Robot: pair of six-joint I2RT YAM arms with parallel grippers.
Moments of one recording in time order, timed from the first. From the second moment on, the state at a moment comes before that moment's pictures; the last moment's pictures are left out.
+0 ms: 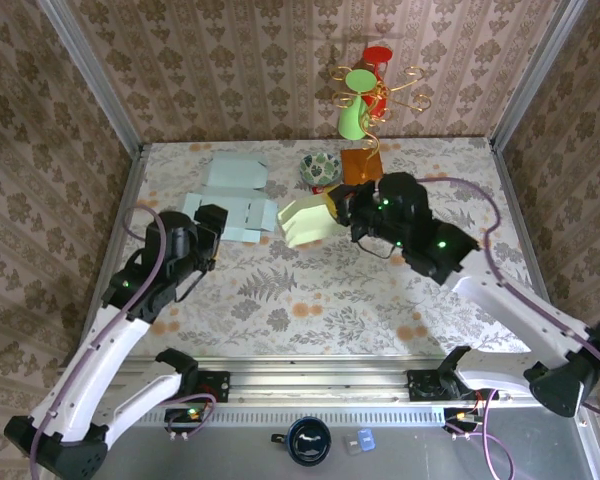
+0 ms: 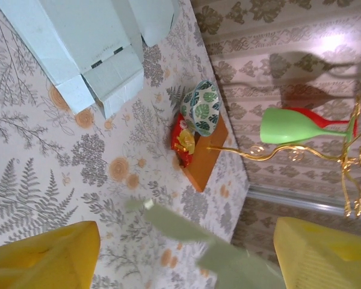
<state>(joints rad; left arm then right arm) -0.49 0.83 0.98 -0.68 -0.06 -1.40 0.69 1.17 1.26 -0.40 -0.01 1.71</state>
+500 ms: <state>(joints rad) -0.47 1.16 1.08 -0.73 0.22 -1.17 0.54 1.25 1.41 -0.90 -0.04 1.78</state>
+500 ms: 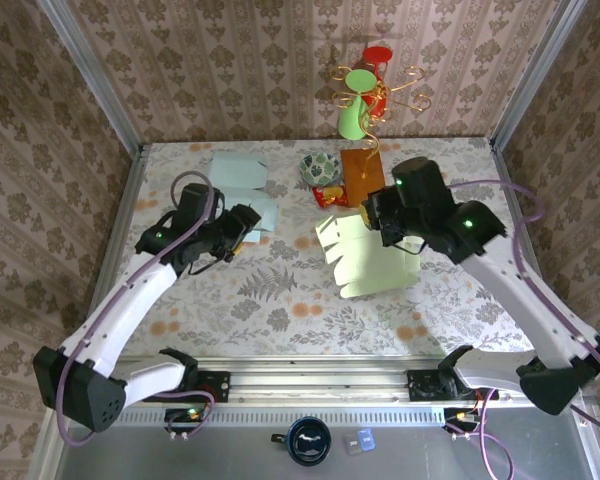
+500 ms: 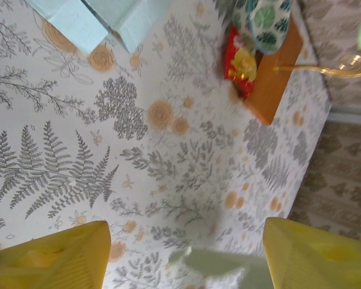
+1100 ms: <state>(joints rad) -0.58 1.30 1.13 -0.57 0.29 -1.00 0.45 1.51 1.14 -0.42 -0.18 1.71</state>
